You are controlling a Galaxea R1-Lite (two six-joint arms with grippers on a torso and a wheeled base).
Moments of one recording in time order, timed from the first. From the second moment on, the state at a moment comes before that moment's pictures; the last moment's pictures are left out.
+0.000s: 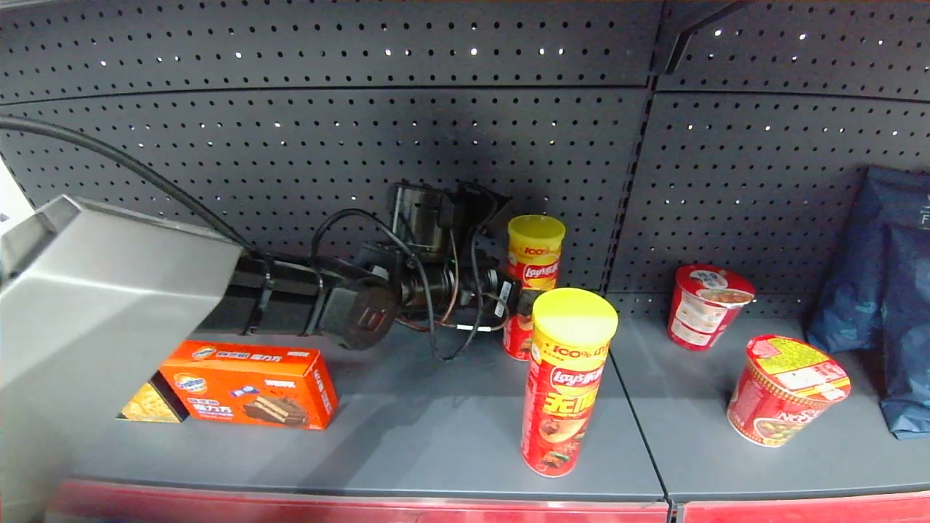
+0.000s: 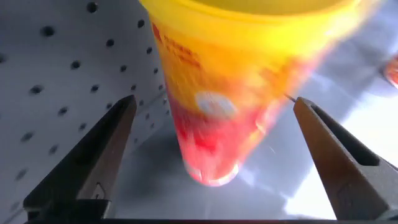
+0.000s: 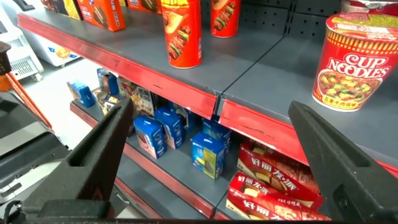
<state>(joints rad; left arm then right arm) -0.57 2.14 -1.47 -0.33 -0.24 0.08 0.31 0.00 -0.03 0.00 0.33 0.01</state>
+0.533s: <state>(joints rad) -0.57 1.79 -1.01 -0.33 -0.24 0.15 0.31 0.04 -0.07 0.03 0.32 0.02</state>
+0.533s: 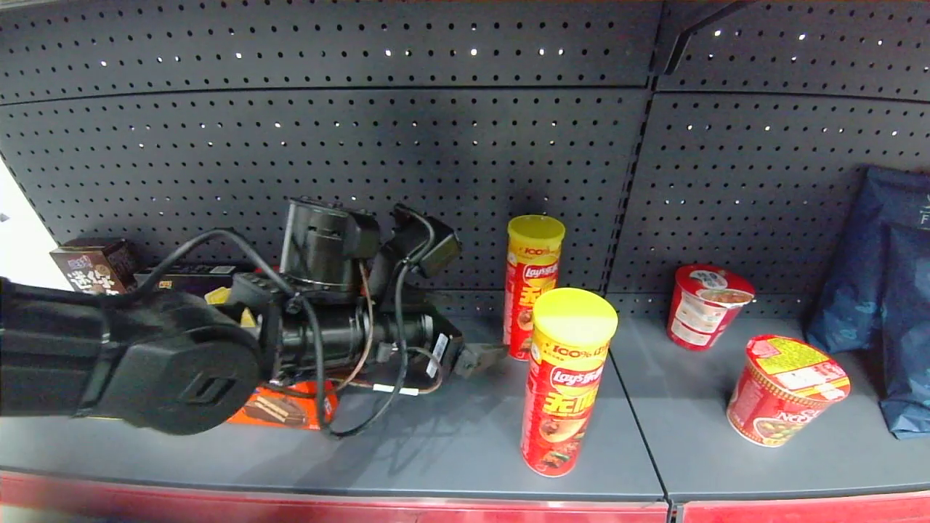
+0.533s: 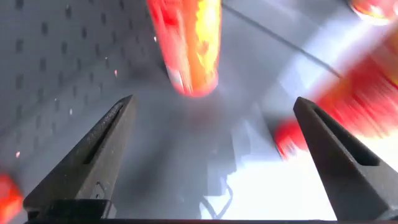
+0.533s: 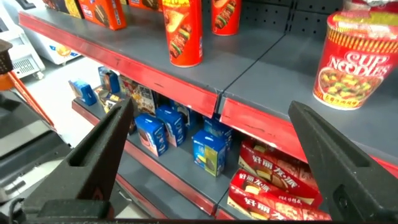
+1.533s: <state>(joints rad) -0.43 1.44 -0.86 -0.33 -0.07 0.15 0.50 1.05 -0.44 -0.27 -0.04 0.05</state>
